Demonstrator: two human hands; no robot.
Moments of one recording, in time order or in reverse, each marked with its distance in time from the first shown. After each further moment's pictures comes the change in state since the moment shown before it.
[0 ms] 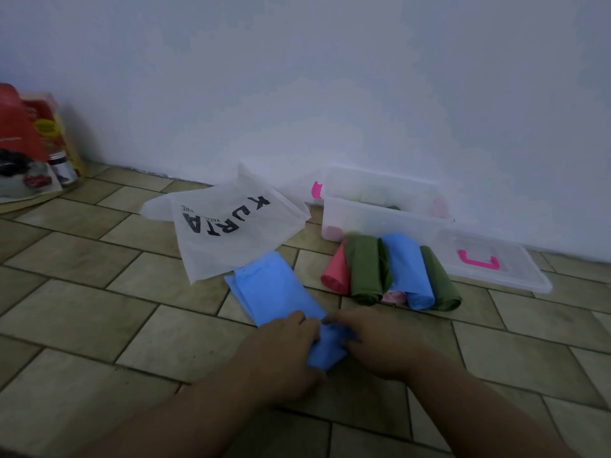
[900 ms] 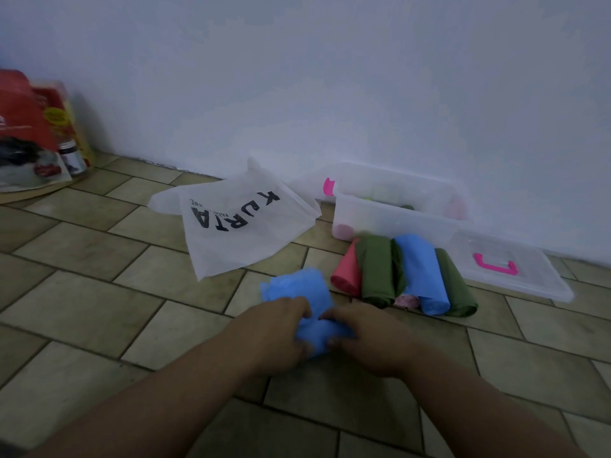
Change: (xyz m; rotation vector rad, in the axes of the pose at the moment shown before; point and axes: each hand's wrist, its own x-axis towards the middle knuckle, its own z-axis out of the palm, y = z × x) left_hand 0.012 -0.028 -0.018 -0.107 -0.035 -0.144; right_hand 0.027 -0.003 0.009 -0.012 -0.060 -0.036
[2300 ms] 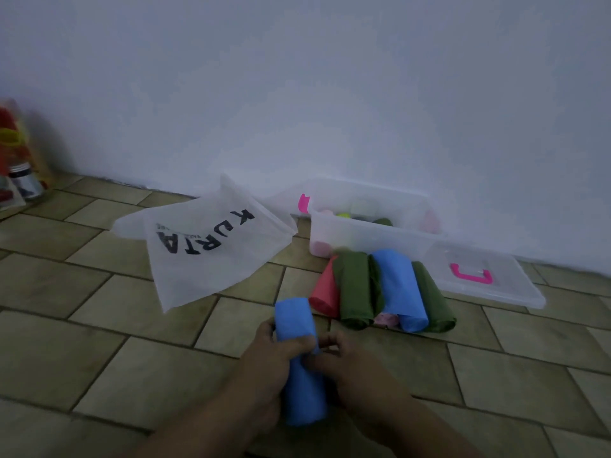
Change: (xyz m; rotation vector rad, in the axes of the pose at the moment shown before) left_hand 0.018 0.042 0.025 -1.591 0.121 -0.540; right_hand -0.013 -0.024 0.014 1.233 0.080 0.507
